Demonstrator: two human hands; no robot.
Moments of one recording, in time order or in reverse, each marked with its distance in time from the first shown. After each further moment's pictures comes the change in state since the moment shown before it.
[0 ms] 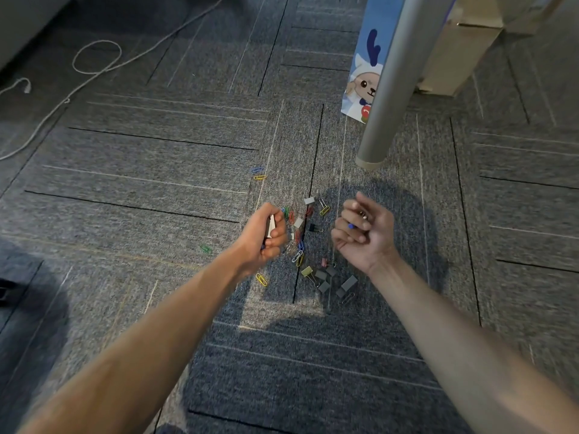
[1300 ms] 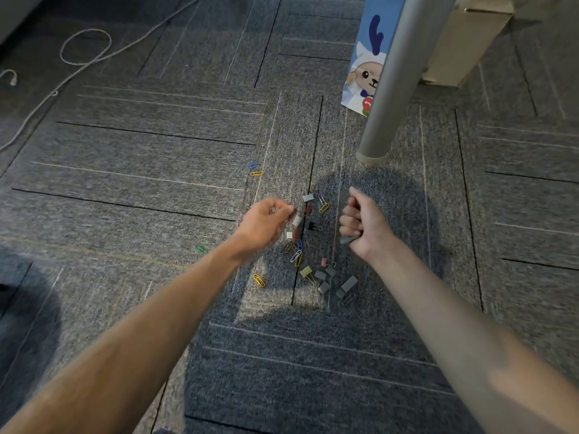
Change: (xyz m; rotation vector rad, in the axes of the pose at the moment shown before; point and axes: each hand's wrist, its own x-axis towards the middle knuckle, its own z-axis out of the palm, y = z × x) left_hand 0.016 0.011 0.000 0.609 0.087 0.048; right_hand 0.025 -0.010 -0.001 -0.332 0.446 -0.011
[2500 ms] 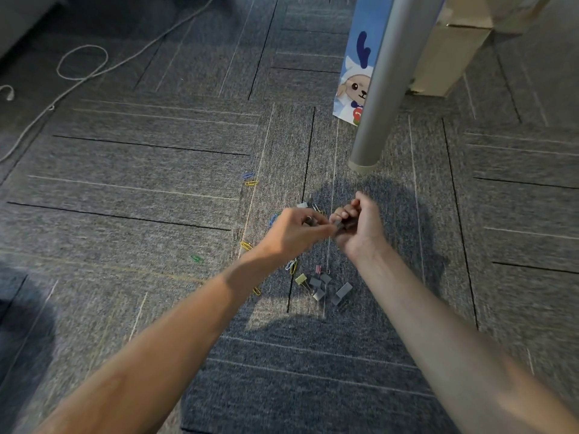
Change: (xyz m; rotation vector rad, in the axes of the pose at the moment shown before) left_hand -0.018 0.036 0.043 0.071 -0.172 0.246; right_hand -0.011 -0.003 0.016 0.417 0.116 -0.056
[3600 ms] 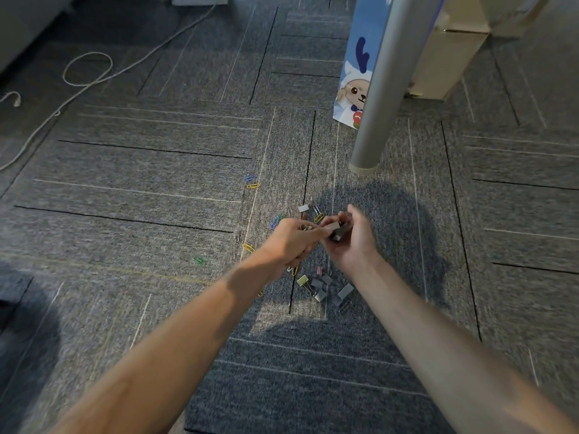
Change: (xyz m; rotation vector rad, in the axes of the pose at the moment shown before) left_hand -0.001 -0.010 0.000 -0.165 0.019 -0.274; right_hand -0.008 0.016 -0.010 0.046 -0.030 0.100
